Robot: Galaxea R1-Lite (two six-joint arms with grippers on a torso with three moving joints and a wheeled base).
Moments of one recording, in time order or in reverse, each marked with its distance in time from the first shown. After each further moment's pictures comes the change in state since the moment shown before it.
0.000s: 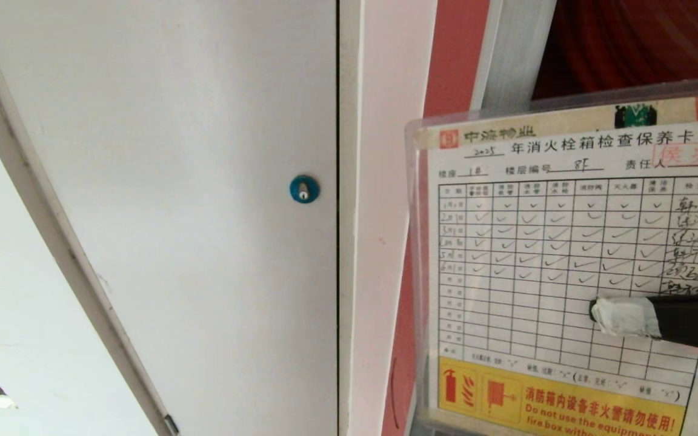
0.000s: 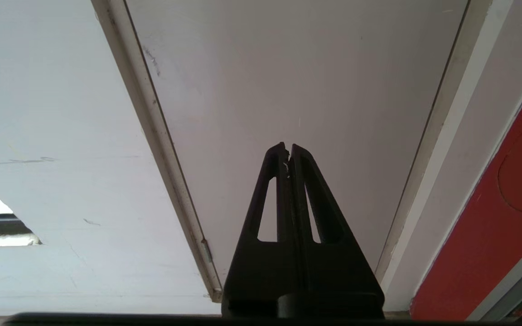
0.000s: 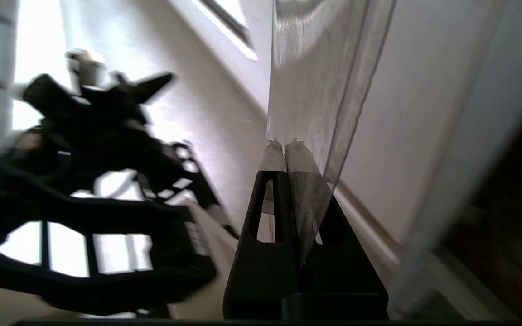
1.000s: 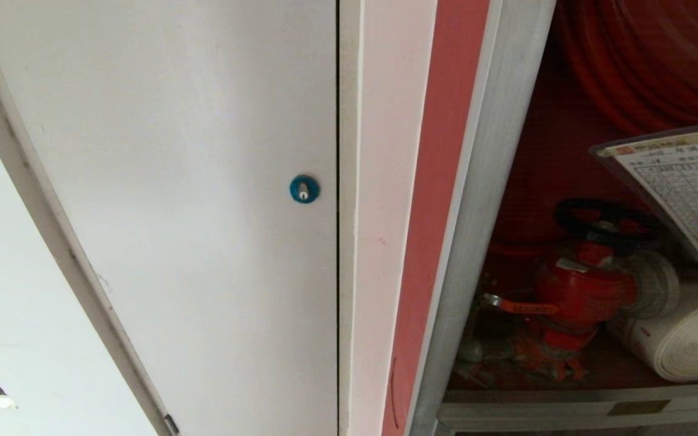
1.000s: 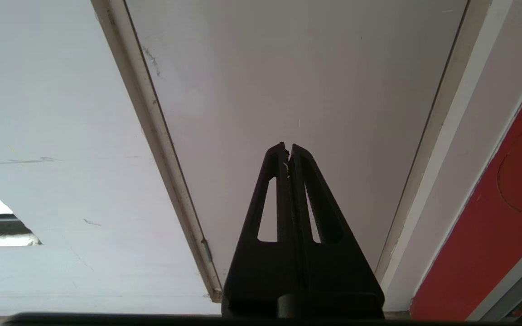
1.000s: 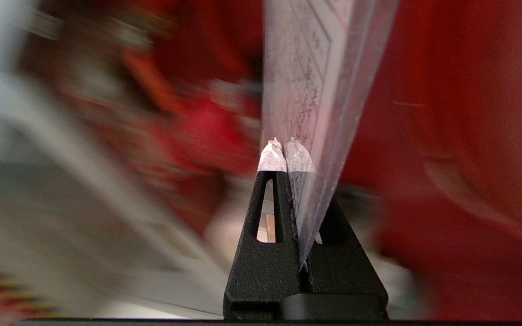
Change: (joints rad) left arm 0.000 0.000 0.000 0.000 0.000 0.000; right arm -0.377 -0.061 -0.303 0.452 -0.562 -1.006
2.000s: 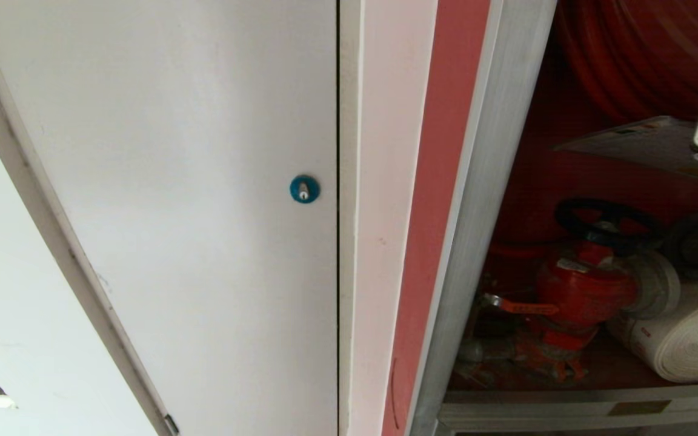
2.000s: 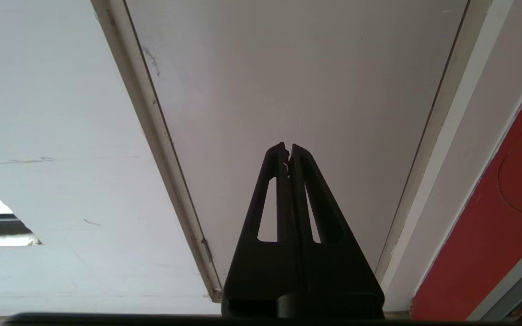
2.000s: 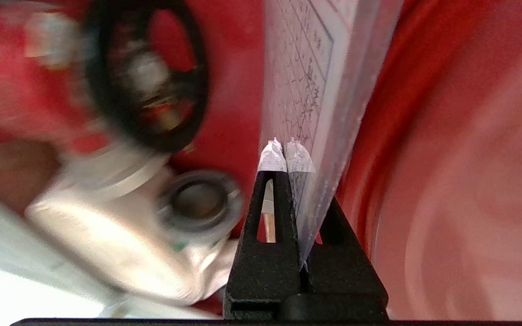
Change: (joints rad) left arm 0.000 0.000 0.000 0.000 0.000 0.000; right arm -0.179 0.259 -0.024 -0.290 -0.062 -0.459
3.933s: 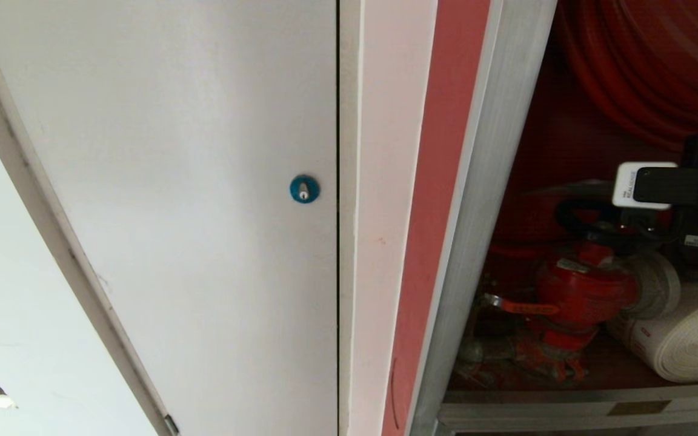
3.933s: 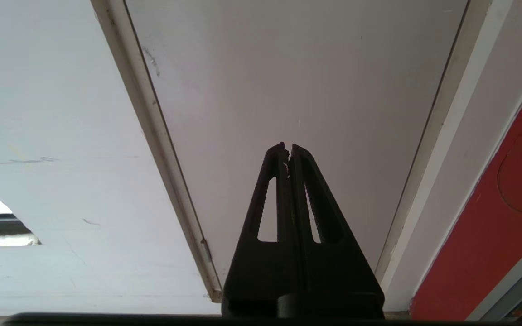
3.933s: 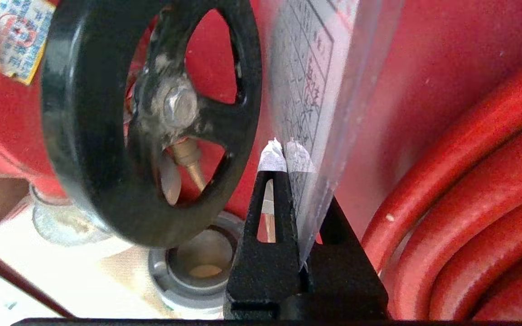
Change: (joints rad) left arm -0.001 0.000 0.000 0.000 0.000 -0.001; right arm -0.148 0.122 0.208 -0.281 0.177 -0.153
